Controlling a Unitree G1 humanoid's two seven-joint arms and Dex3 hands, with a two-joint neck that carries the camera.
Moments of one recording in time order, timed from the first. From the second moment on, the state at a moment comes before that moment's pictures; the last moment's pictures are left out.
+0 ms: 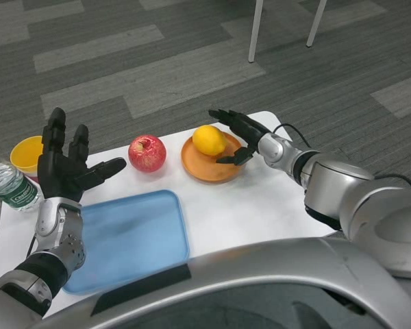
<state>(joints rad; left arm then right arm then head) -0.55 0.17 -0.80 1.04 -1.24 -0.83 -0.19 -0.58 -0.46 0.76 1.27 0.15 -0.60 -0.19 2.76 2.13</state>
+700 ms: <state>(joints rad) -0.55 0.17 -0.78 1.05 -1.25 -0.83 -0.19 -0.36 -0.50 0.41 1.02 0.34 -0.90 -0.23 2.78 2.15</state>
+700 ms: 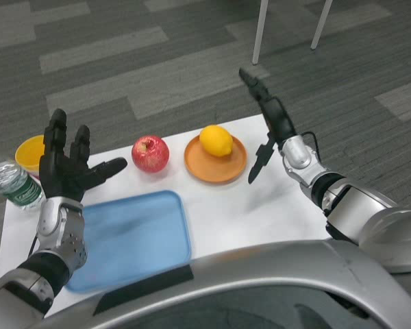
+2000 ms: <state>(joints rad) -0.46 0.20 -0.38 1.06 -0.99 -0.80 -0.23 -0.24 -0.52 0.33 0.79 0.42 -0.97 -0.25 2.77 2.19</state>
